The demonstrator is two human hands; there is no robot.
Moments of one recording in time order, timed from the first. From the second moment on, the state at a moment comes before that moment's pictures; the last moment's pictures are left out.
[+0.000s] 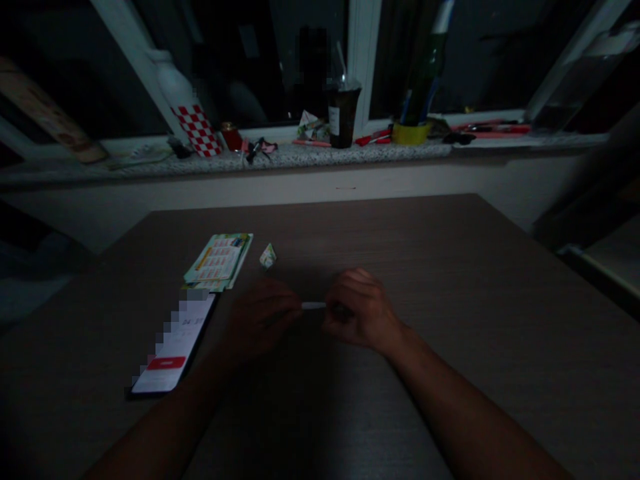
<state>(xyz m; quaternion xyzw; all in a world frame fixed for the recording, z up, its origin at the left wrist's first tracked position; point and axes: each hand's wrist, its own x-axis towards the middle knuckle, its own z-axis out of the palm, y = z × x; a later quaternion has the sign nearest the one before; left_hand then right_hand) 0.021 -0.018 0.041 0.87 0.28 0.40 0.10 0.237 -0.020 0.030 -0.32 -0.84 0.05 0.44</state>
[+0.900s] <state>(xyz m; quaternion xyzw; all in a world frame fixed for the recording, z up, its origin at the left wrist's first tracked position) 0.041 -0.027 0.028 0.75 0.48 0.40 0.23 0.209 -0.032 0.023 -0.30 -0.84 0.03 0.45</state>
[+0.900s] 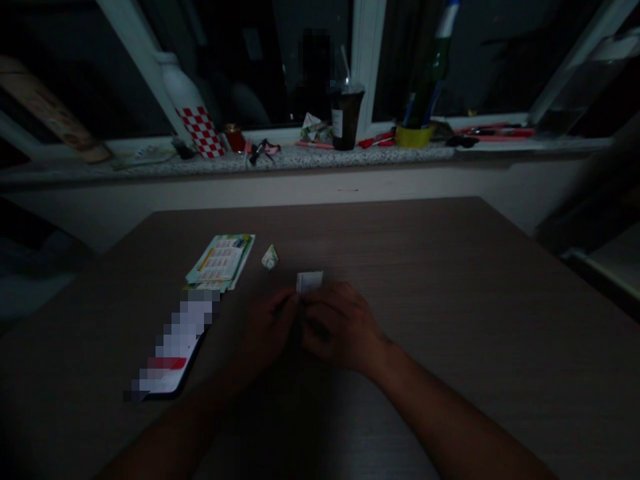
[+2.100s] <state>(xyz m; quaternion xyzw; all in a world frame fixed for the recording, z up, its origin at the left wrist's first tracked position) 0.037 -0.030 0.035 0.87 0.31 0.39 0.05 0.228 -0.028 0.028 -0.27 -0.87 0.05 0.42</state>
